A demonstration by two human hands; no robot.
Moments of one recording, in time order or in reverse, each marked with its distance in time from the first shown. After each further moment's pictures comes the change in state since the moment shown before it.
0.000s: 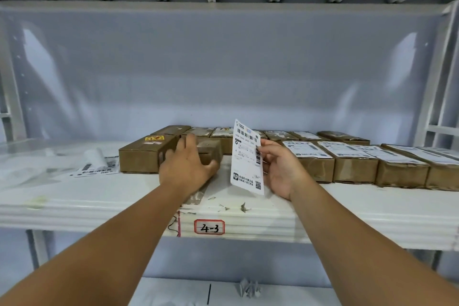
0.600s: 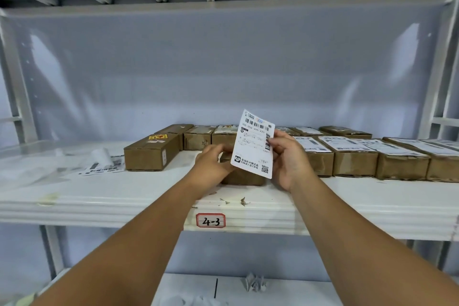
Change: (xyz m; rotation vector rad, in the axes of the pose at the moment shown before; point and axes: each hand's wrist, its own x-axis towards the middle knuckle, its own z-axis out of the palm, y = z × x) left_hand -0.010 0.022 0.011 -0.704 -0.349 0.090; right_hand 0.002 -0.003 -0.006 0.170 0.112 -0.127
